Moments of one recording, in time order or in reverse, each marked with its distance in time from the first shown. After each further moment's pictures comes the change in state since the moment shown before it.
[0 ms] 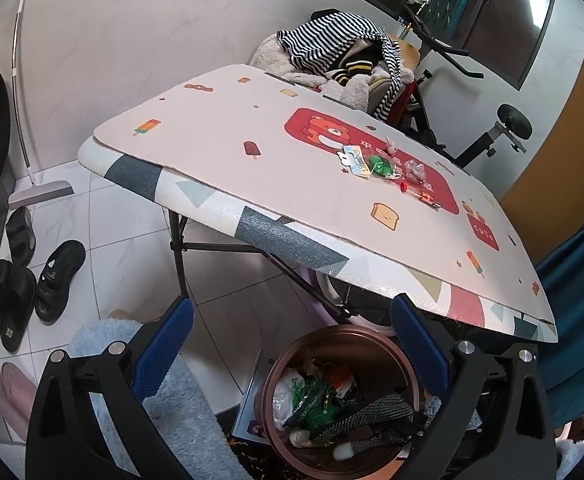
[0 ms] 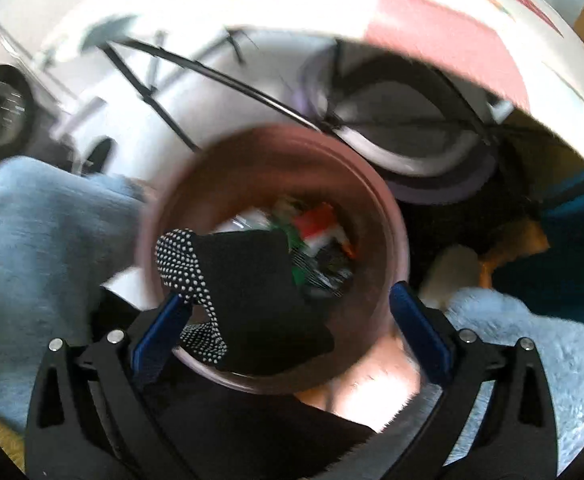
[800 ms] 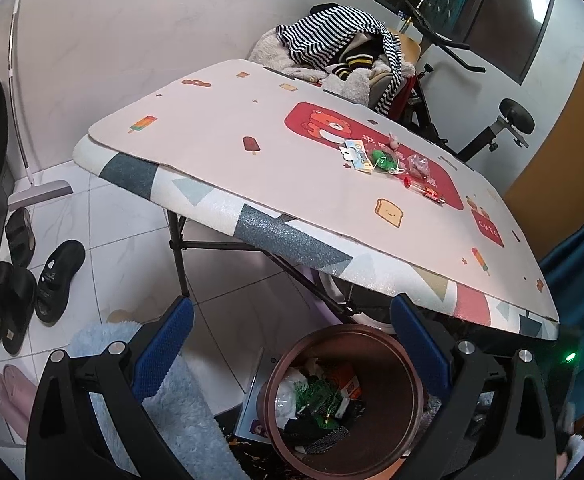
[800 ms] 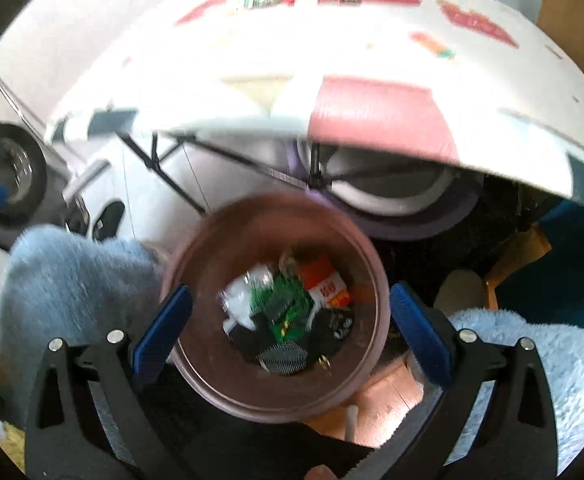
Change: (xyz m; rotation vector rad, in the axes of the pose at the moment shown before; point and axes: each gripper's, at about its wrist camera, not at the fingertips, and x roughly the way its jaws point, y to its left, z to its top) left arm 0.012 -0.003 0.002 0.018 0.018 0.006; right arm -0.039 -0.027 0.011 0.119 -0.183 0.043
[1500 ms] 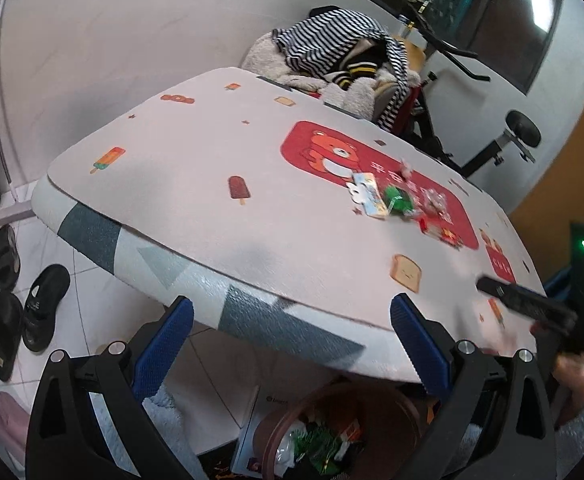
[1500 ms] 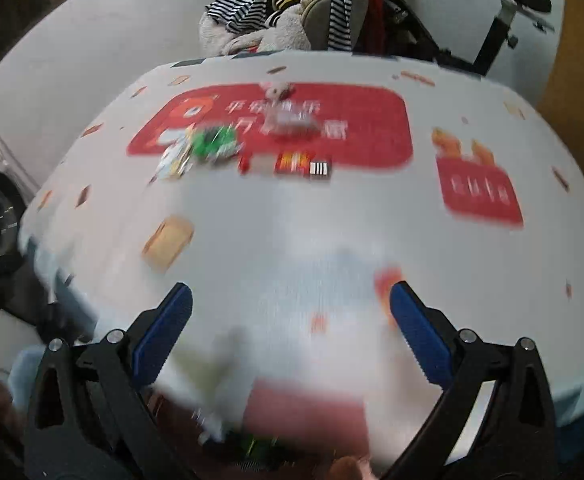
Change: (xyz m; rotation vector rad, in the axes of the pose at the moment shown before) left arm 0.063 0.007 0.067 -0.019 -0.015 -0.020; right arm 0.008 -0.028 0.170 -0.029 -0.176 -0.085
